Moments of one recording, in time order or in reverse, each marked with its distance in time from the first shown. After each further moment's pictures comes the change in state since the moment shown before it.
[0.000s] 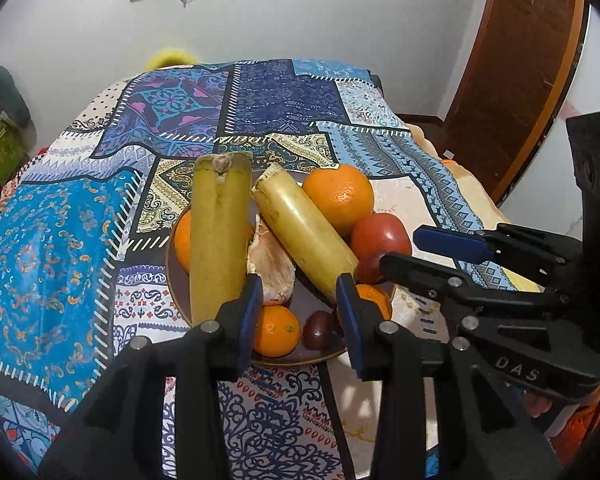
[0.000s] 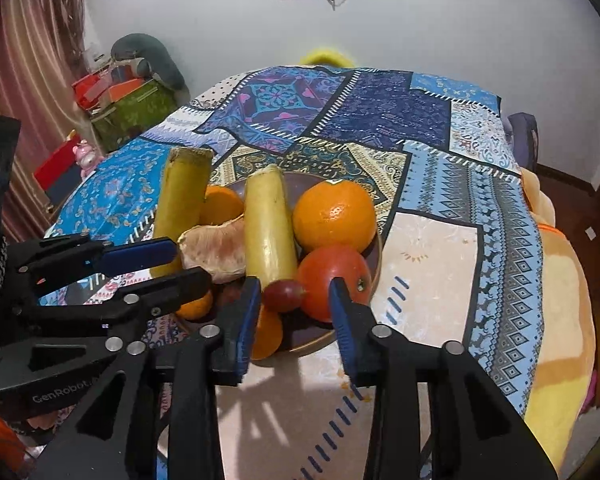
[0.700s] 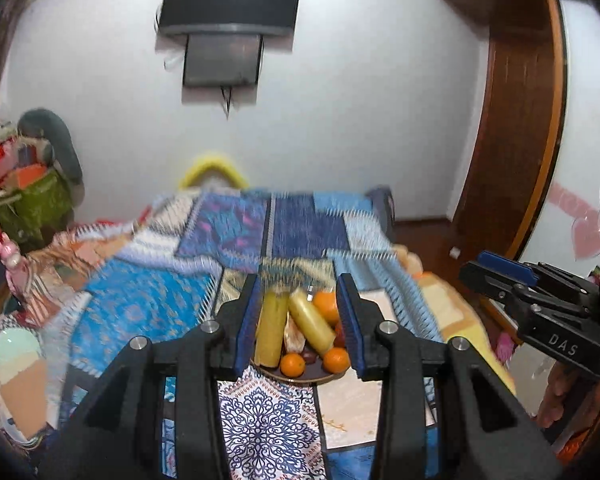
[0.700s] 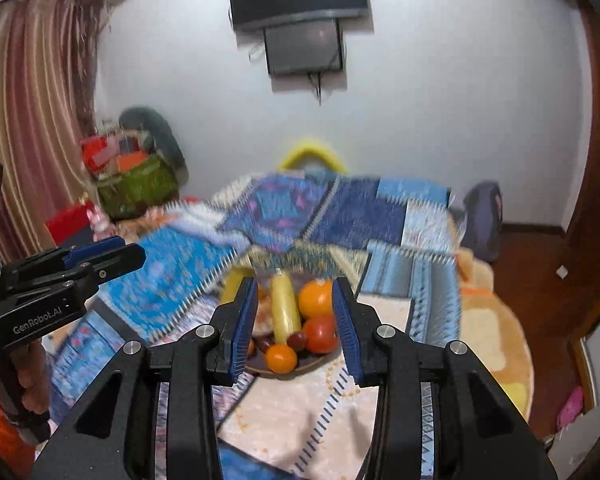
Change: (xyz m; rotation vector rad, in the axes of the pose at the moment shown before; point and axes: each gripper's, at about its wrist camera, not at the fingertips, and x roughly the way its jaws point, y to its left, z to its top) left arm -0.219 -0.021 -0.002 -0.052 -0.422 0.085; right arm -0.179 0.039 0.011 -0.008 -0.348 -0.072
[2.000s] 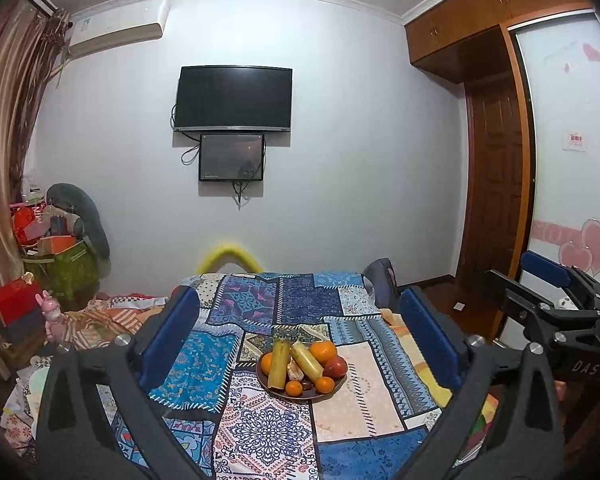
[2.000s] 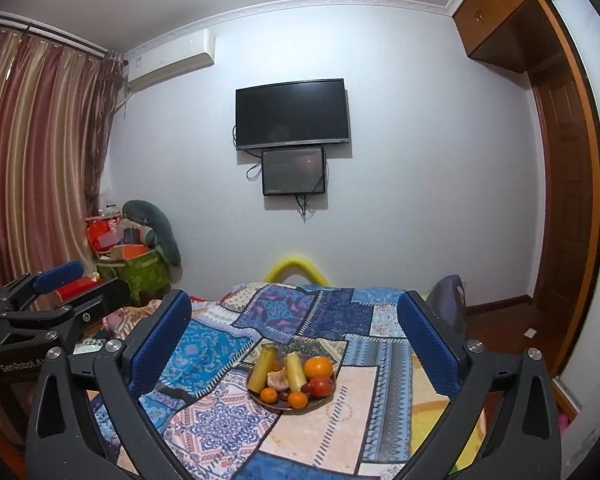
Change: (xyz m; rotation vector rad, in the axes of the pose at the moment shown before) left arm -0.165 -0.041 -0.005 0.065 -0.283 0.050; right arm -0.154 0.064 -0.013 -0.031 -0.362 -0.113
